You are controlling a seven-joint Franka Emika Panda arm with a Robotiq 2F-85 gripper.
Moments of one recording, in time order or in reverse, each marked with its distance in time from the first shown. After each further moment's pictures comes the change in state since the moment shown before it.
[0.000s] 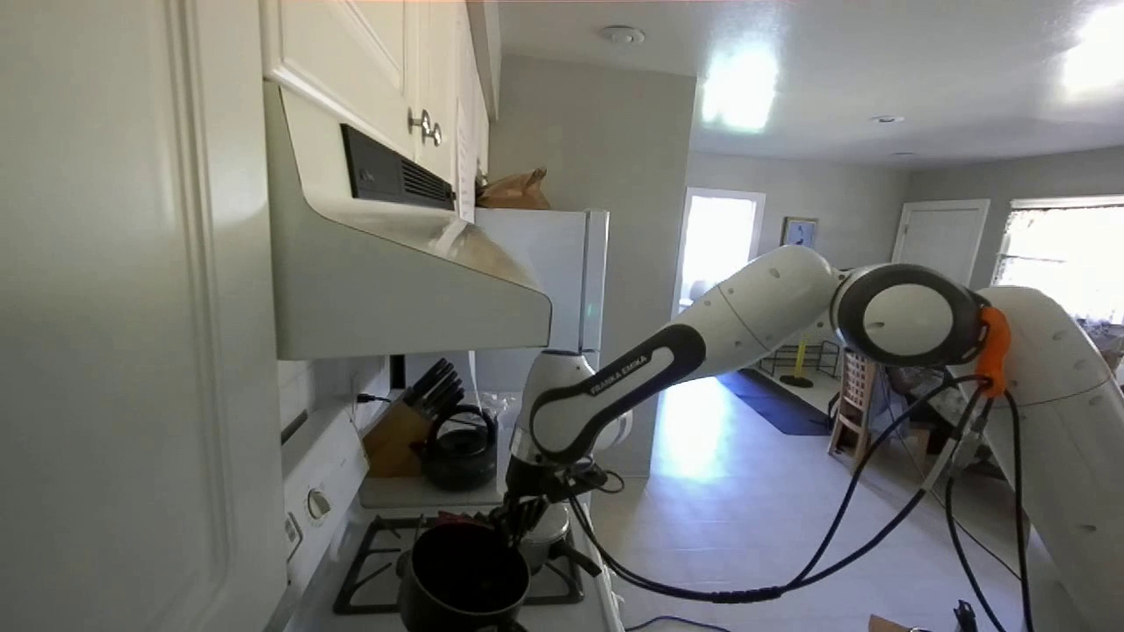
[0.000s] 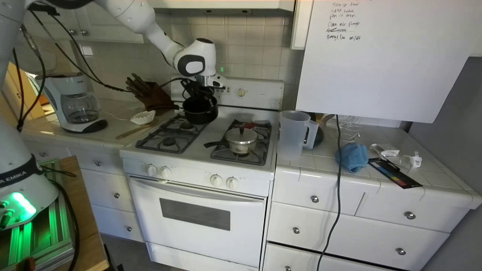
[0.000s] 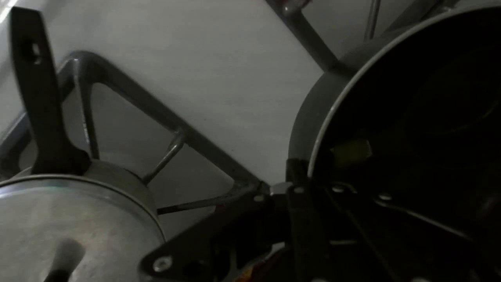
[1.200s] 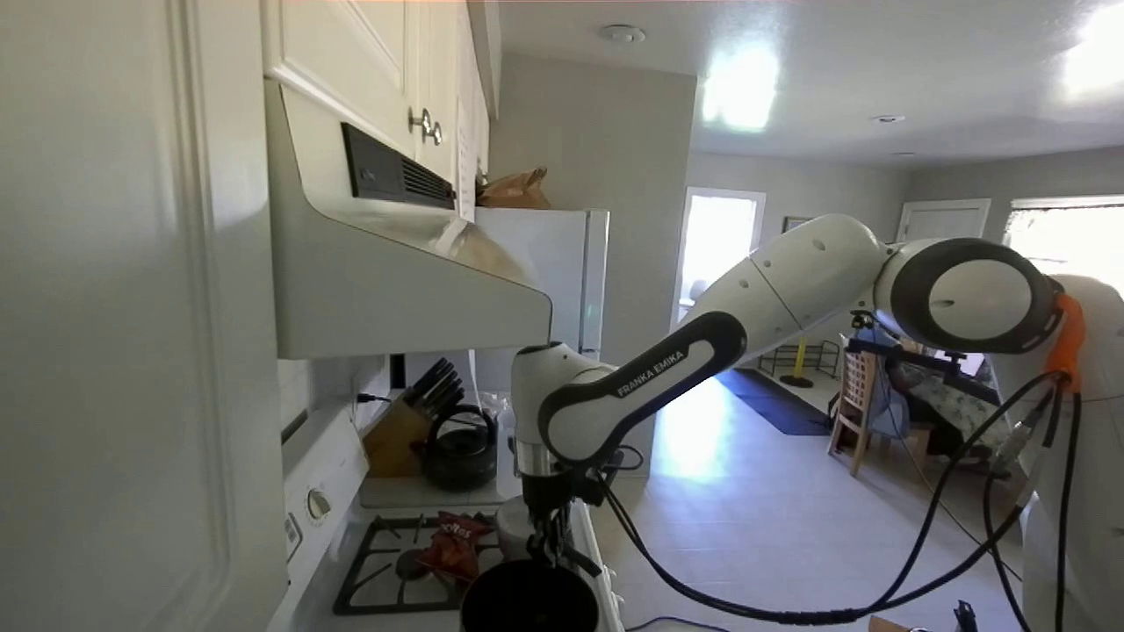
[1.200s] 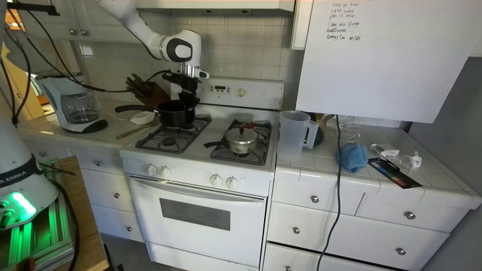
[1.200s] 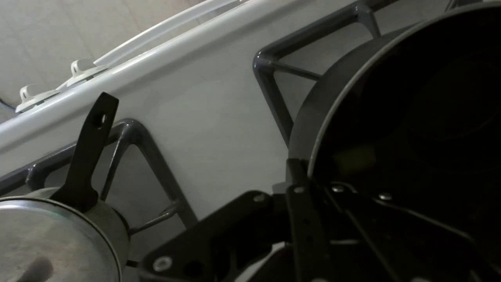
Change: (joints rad) arm 0.120 -0.121 -0.035 -0.080 -0.194 -0.278 -0.102
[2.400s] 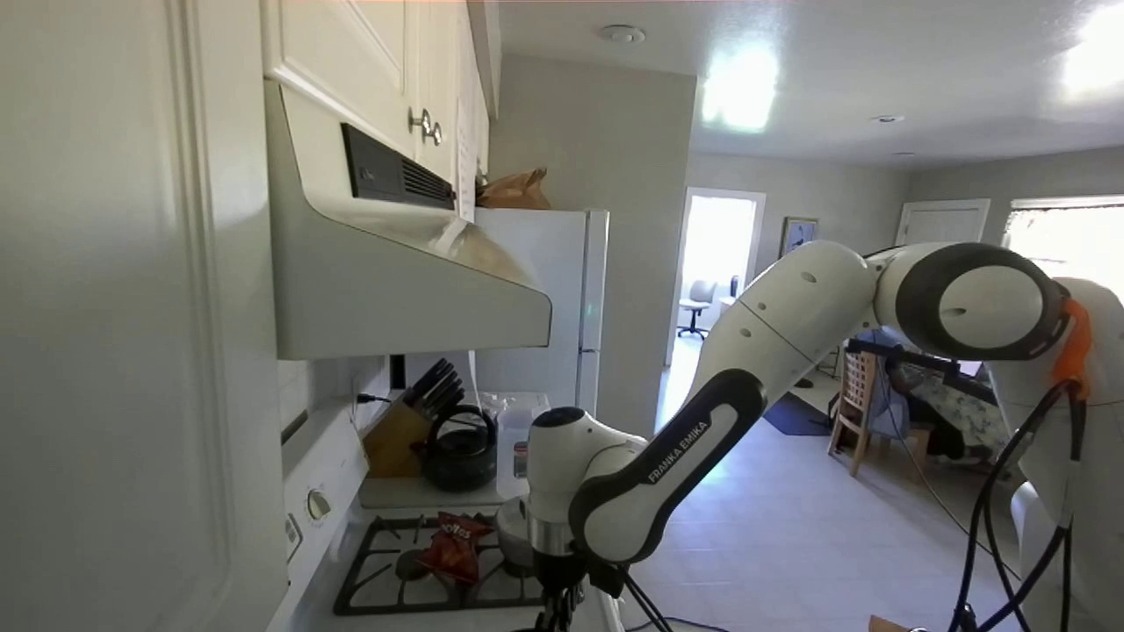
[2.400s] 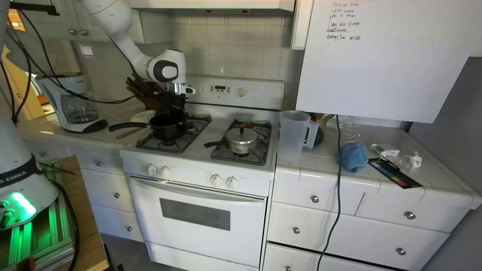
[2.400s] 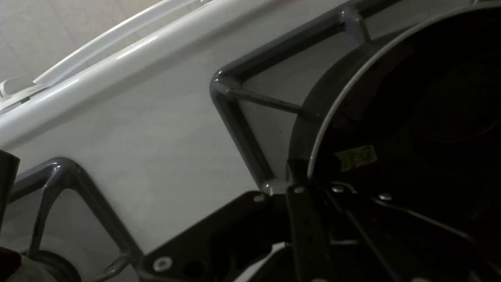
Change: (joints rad) arm 0.068 0.018 0.006 -0.214 -0.038 0.296 0.123
